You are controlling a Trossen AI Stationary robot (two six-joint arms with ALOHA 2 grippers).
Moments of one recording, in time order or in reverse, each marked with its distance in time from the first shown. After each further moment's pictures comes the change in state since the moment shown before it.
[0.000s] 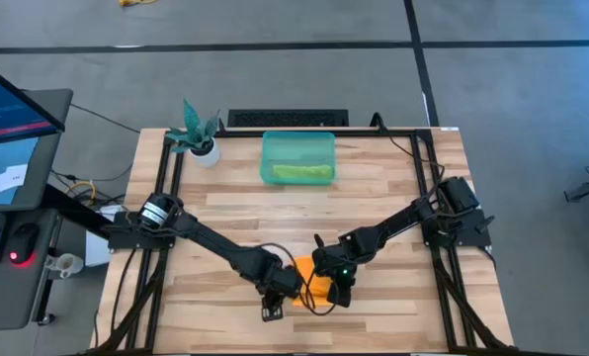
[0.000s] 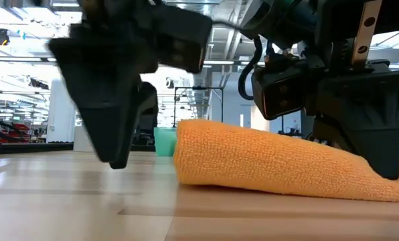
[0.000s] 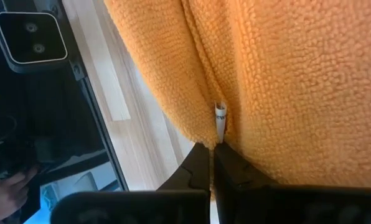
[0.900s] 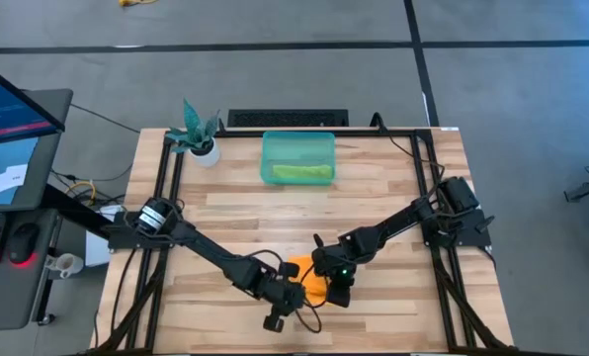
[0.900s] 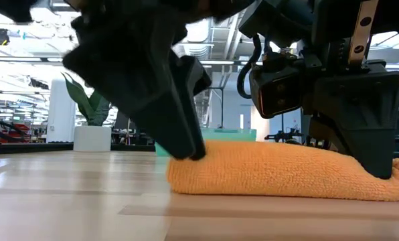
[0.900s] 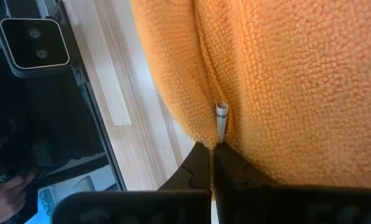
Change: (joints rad) left arm -0.065 0.002 -0.075 0.384 -0.206 0.358; right arm -0.002 0.000 0.003 0.010 0.014 -0.003
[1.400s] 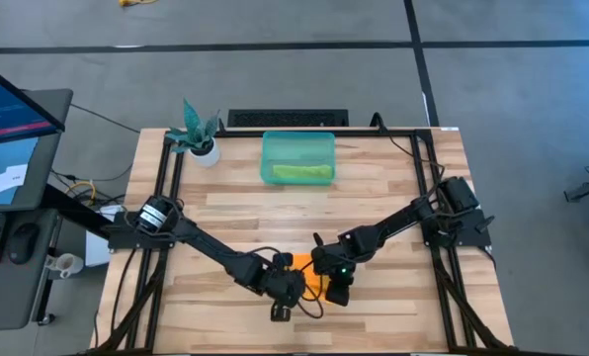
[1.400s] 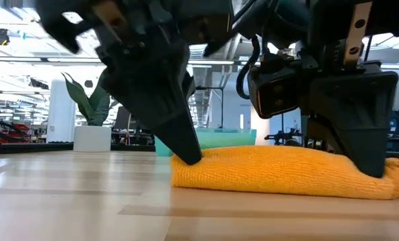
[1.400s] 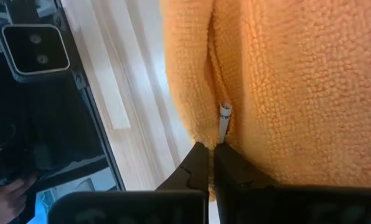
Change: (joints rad) left arm 0.029 0.000 0.000 -0.079 -0.121 -0.174; right arm 0.000 0.000 0.000 0.000 -0.003 0.000
